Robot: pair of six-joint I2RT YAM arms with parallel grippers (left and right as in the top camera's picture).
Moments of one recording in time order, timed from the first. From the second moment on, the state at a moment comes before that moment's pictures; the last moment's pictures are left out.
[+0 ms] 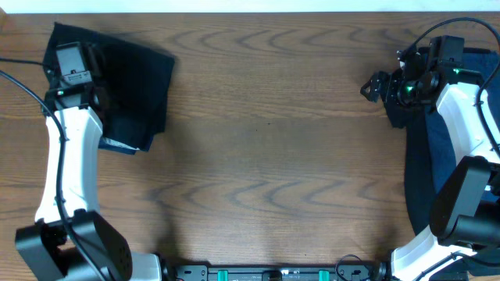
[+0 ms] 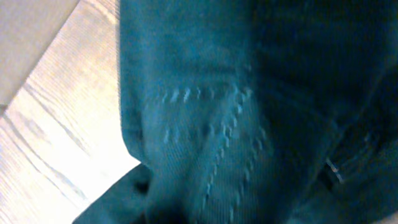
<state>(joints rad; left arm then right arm) 0.25 1.62 1.34 -0.78 -0.40 -0.23 -0.18 1.83 1.41 -0.75 -0.39 0.07</state>
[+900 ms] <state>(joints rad) 0.41 1.52 1.37 -0.92 0.13 -0.35 -0.18 1.84 1.41 -0.75 -0.39 0.07</state>
